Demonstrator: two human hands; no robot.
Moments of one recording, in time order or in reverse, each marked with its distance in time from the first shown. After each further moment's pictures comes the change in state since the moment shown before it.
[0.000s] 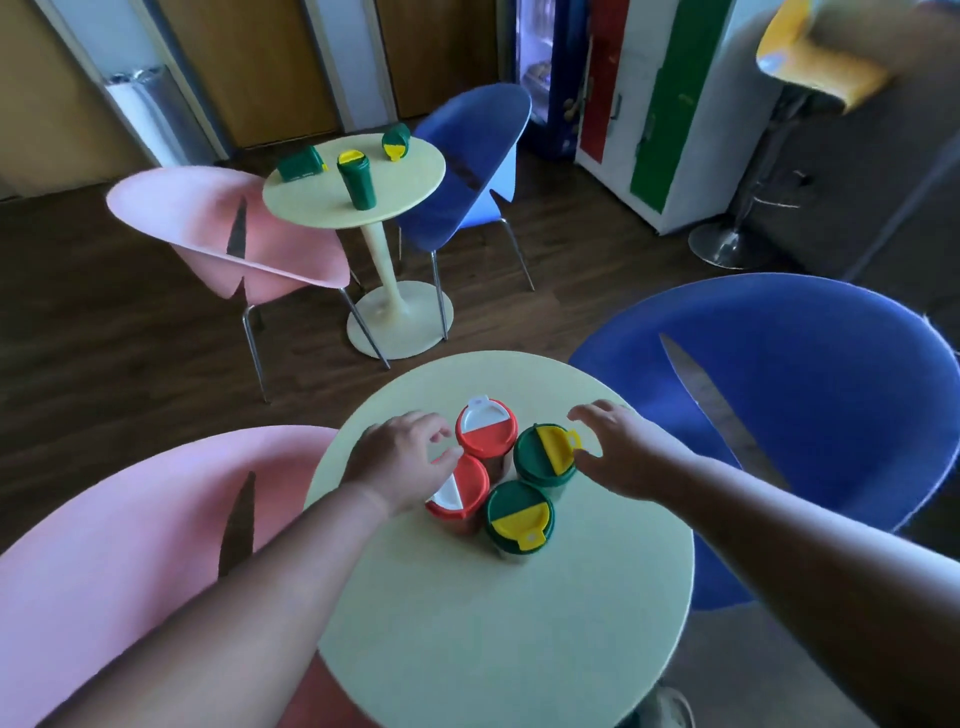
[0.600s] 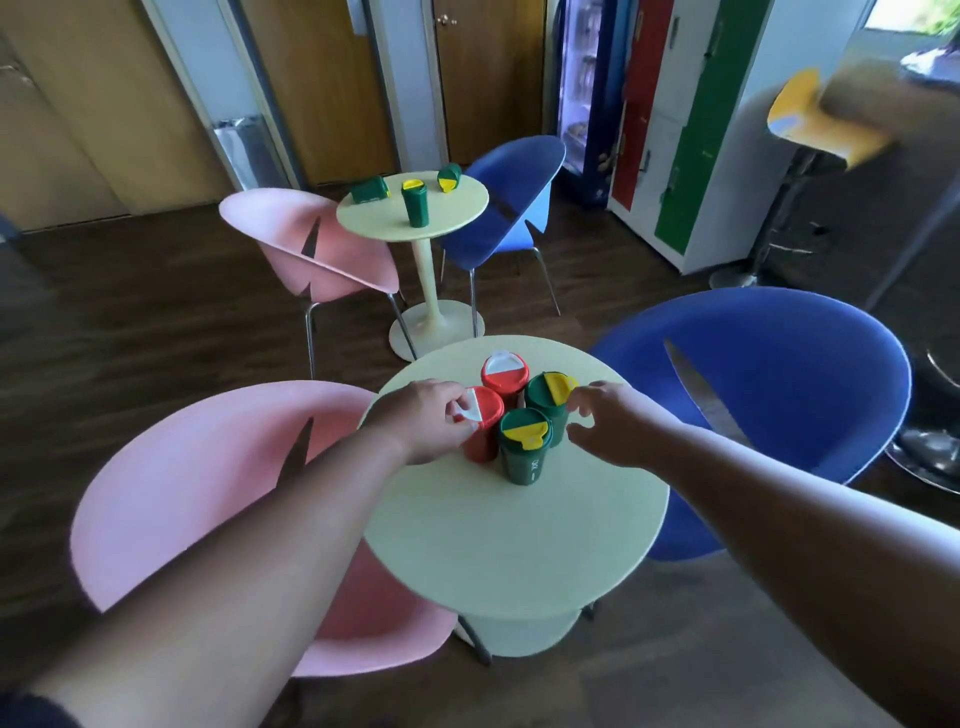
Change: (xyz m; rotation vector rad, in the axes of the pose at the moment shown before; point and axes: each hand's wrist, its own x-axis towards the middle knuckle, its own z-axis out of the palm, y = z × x) left_hand -0.138 0.064 -0.061 0.025 -0.092 -0.105; right_hand -0.137 -0.062 -0.014 -0.060 0.062 -0.064
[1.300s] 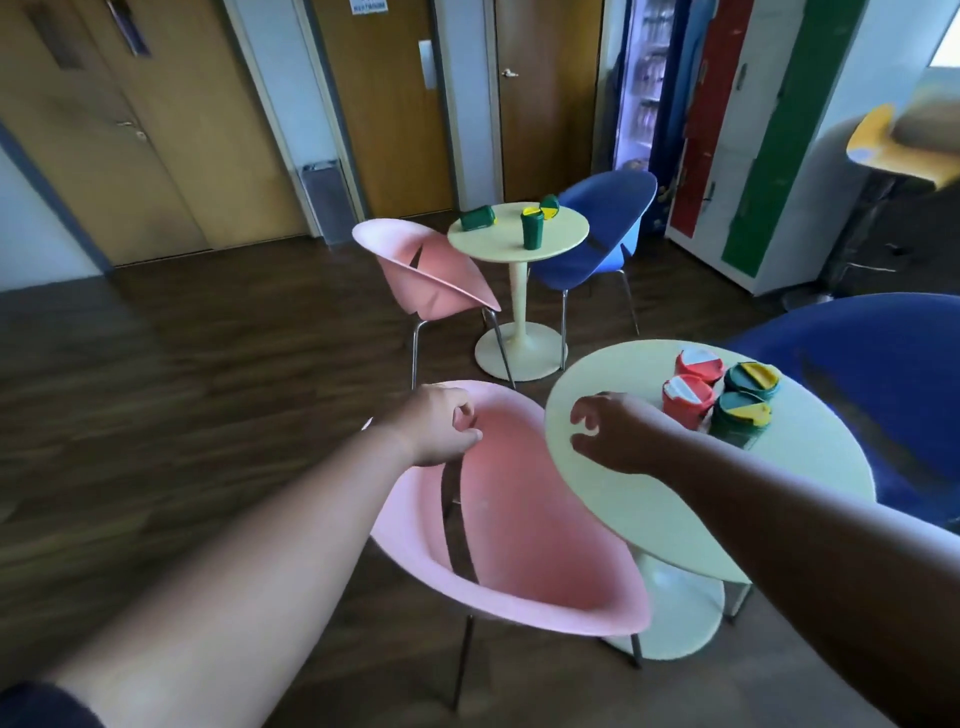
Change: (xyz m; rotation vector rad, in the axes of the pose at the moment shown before) left_hand -0.167 -0.311 -0.143 0.074 0.005 -0.011; right_hand -0.001 -0.369 0.087 0.016 0.019 -0.034
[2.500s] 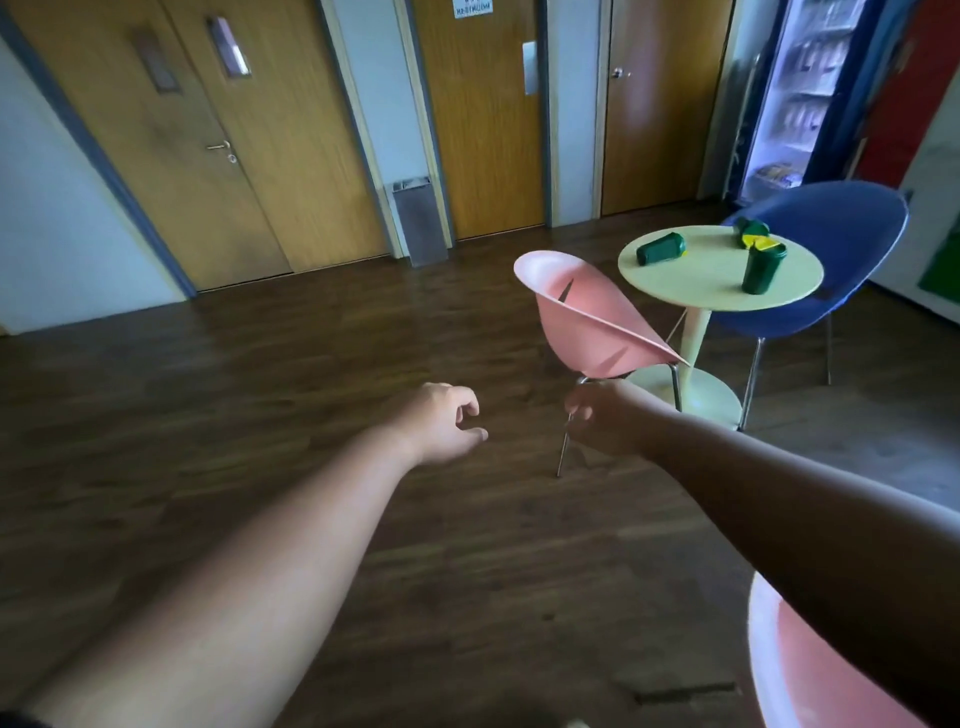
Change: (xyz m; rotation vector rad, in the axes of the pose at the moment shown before) left_hand 0.225 -0.556 -0.208 0.055 0.057 -0.033; right_hand 0.512 -0.426 0.092 0.015 -0.034 -0.078
